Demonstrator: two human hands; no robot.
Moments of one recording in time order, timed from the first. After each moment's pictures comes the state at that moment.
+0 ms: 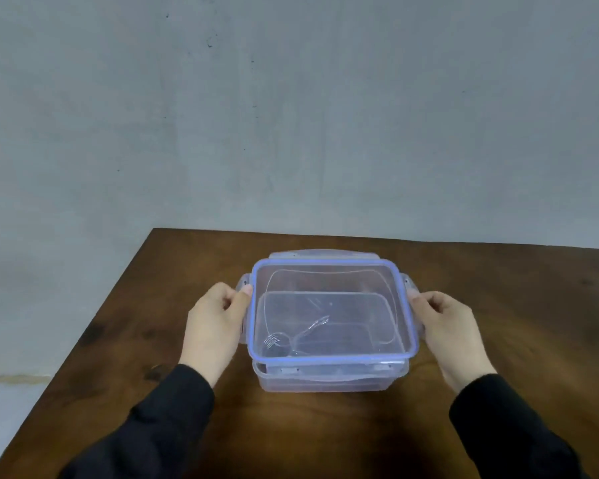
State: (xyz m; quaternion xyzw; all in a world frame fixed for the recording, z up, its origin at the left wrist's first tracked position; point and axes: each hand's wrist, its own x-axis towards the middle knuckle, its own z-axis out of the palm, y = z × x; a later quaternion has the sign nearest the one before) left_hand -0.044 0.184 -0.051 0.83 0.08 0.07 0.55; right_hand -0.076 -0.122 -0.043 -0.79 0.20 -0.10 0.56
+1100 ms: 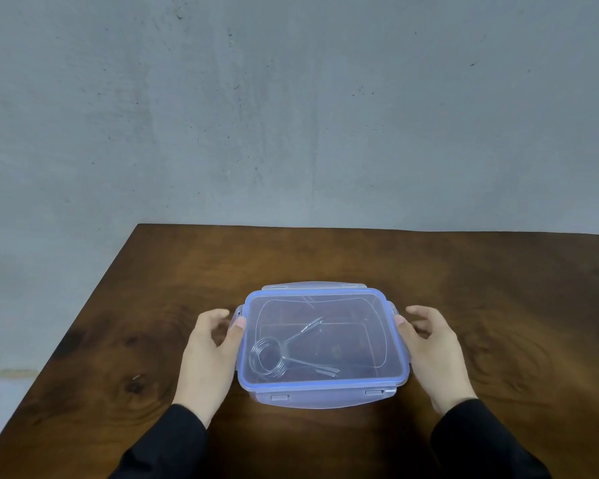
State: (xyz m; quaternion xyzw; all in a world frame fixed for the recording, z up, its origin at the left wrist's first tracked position) left_hand -0.045 0.170 -0.100 0.83 0.15 0.01 0.54; right_hand -0.063 -0.122 -0.089 -0.82 0.27 -0.08 0.50
